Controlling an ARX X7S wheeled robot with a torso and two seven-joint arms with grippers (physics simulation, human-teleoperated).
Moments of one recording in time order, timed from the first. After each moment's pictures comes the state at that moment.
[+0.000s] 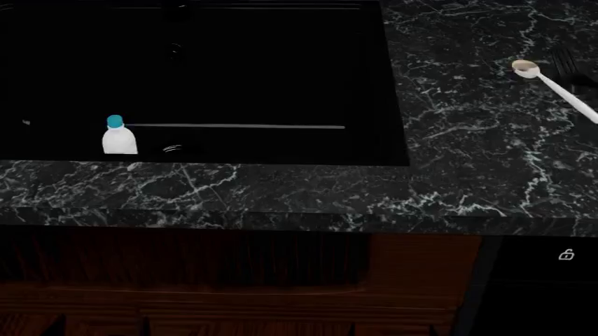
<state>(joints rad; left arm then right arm) 0.00 0.00 0.00 0.00 0.00 0.00 0.00 0.00 0.00 0.00 0.00 0.00 0.00 0.00</state>
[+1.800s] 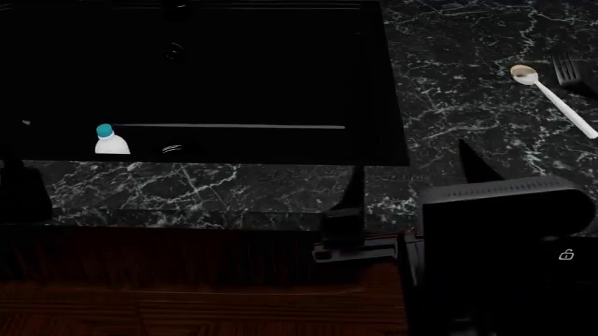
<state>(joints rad) -0.54 -0.22 -0.05 0.53 -0.09 -0.99 -0.19 0.43 0.23 -0.08 -0.63 0.21 0.81 0.10</state>
